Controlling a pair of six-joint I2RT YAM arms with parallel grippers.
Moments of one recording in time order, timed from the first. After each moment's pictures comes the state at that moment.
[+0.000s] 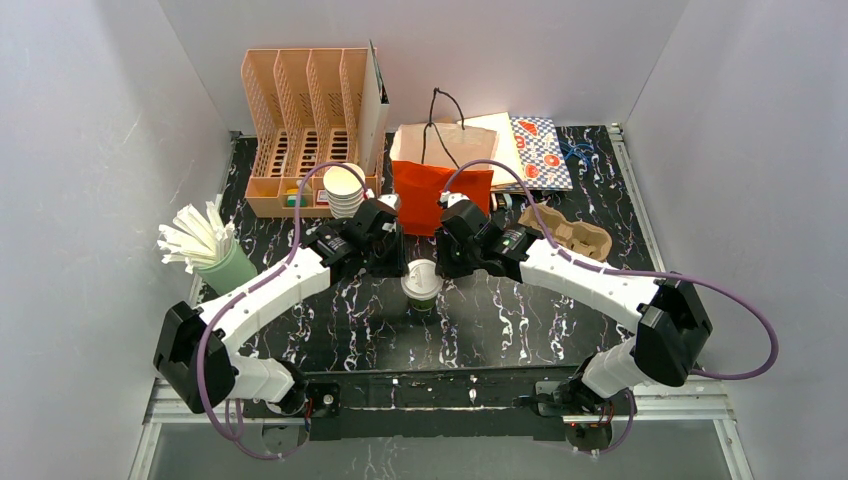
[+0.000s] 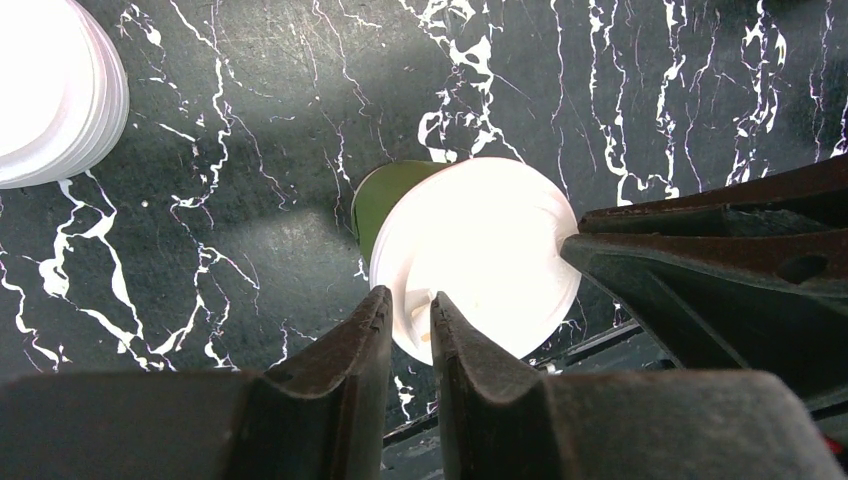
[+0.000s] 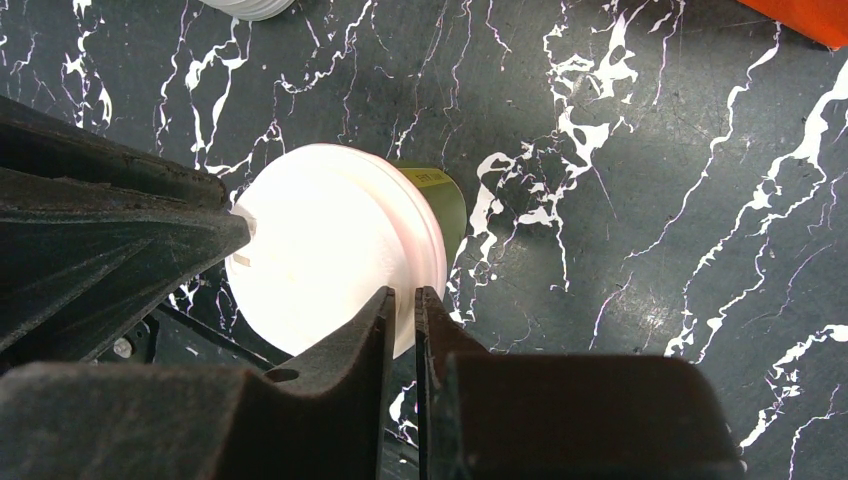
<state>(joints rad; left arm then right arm) -0.73 1.32 1.04 -0.64 -0.02 -0.61 0.92 1.46 1.14 -0.54 0.06 0.56</state>
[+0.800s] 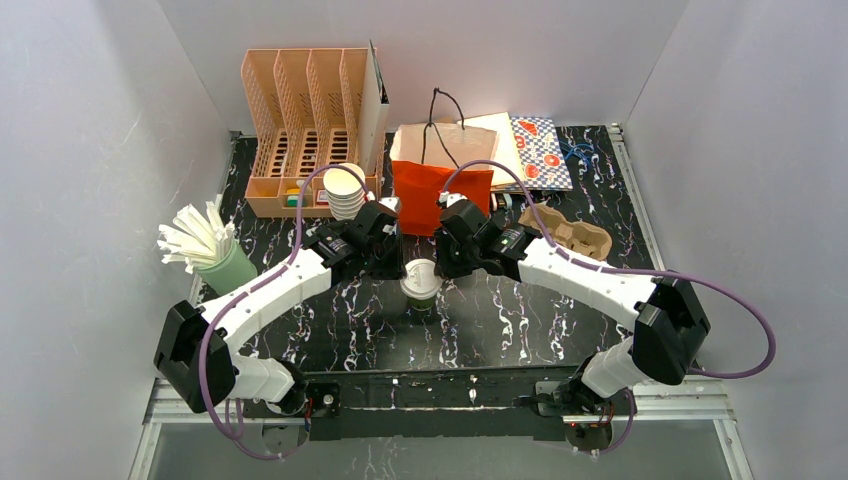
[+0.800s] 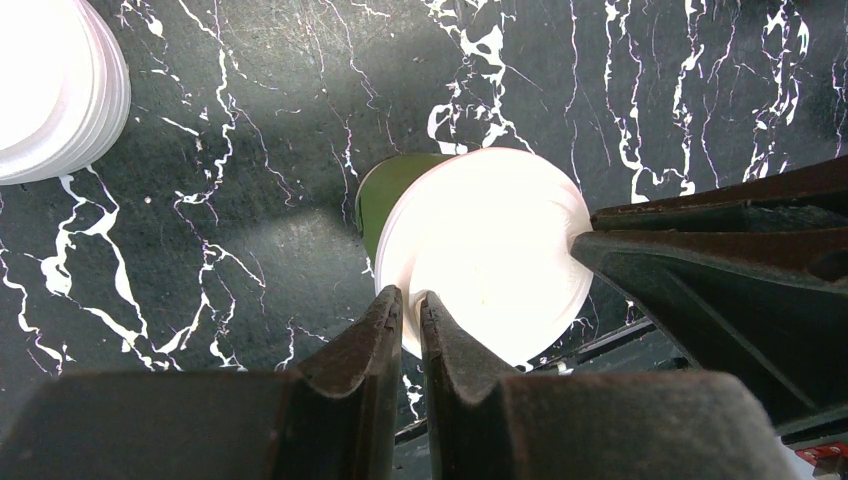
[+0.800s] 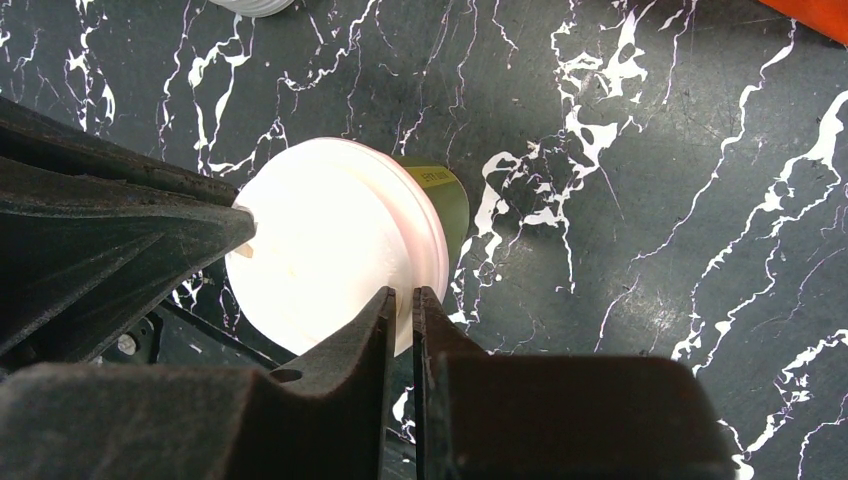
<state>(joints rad) -0.73 1.32 1.02 -0.63 -0.02 -0.60 0.92 1.47 1.14 -0.54 0.04 0.56</state>
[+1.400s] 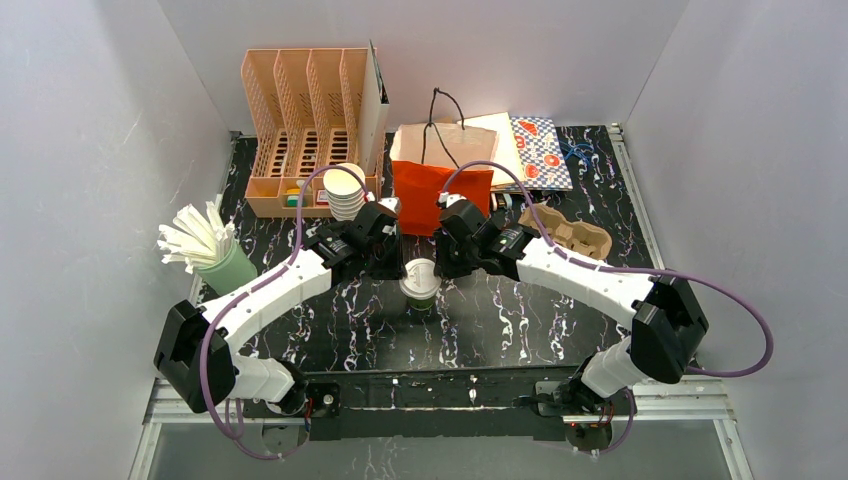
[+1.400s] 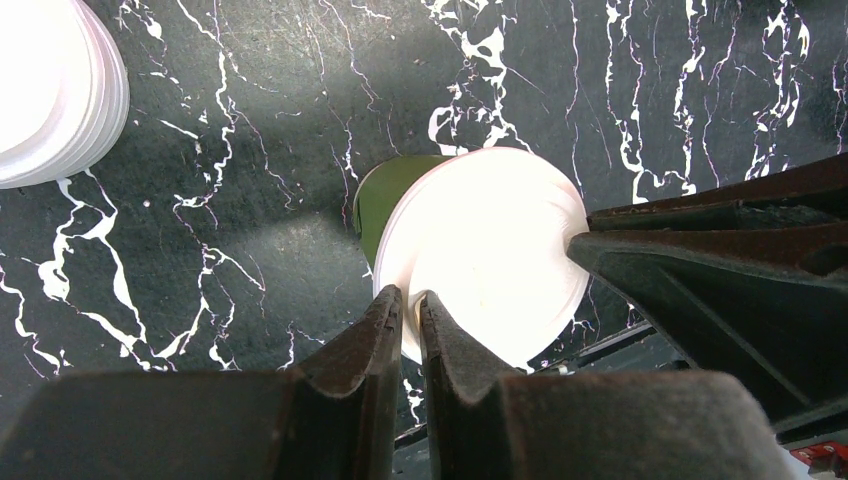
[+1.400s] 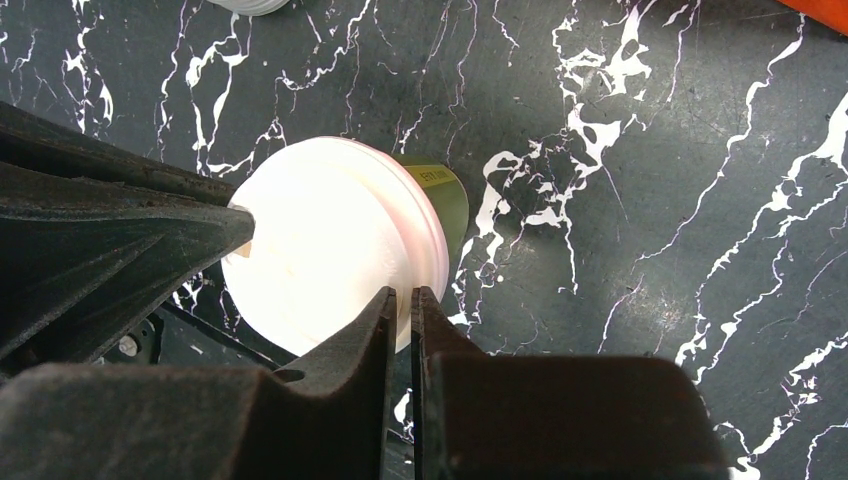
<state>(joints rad) -0.73 1.32 1.01 -0.61 -0.02 -0.60 0.91 1.48 1.14 -0.53 0.03 0.57</state>
